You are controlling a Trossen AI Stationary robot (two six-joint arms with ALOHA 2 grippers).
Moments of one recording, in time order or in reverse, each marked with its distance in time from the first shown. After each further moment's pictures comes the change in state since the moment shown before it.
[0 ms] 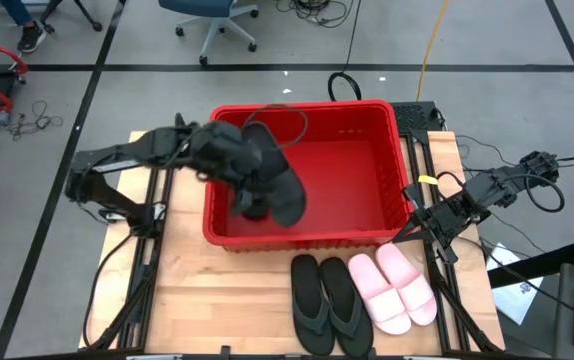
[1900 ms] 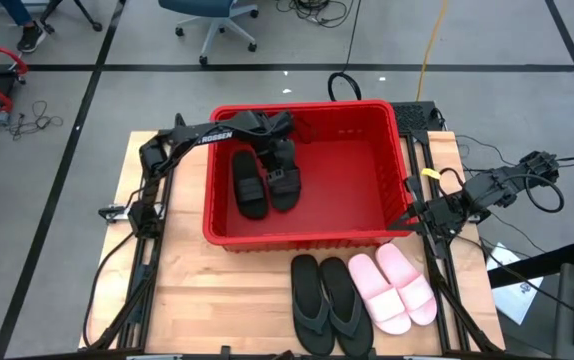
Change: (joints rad) left arm 0.389 0.610 0.000 -0.067 0.266 0.378; right arm -0.001 0.003 0.000 0.007 0.163 -0.001
